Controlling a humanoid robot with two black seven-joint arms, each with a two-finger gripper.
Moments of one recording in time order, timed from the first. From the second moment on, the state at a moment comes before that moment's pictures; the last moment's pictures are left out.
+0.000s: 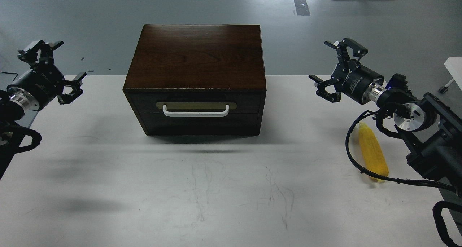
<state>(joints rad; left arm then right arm) -0.67 0.66 -0.75 -0.69 0.05 -0.49 -0.16 0.70 -0.34 0.98 0.81 -0.27 0.45 -0.16</state>
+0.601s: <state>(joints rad) -0.68 0.61 -0.75 -0.69 0.05 -0.49 -0.16 0.68 -0.33 0.98 0.81 -0.27 0.45 -0.16</state>
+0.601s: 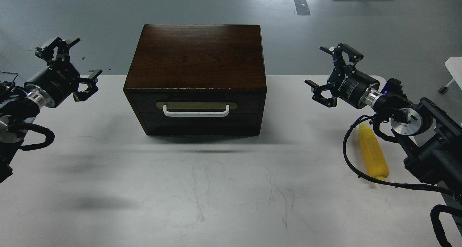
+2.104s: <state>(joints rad) -0.61 0.71 -0.75 -0.87 0.06 -0.49 -0.28 0.68 -0.43 0.95 0.88 -0.26 0.44 -0.16</state>
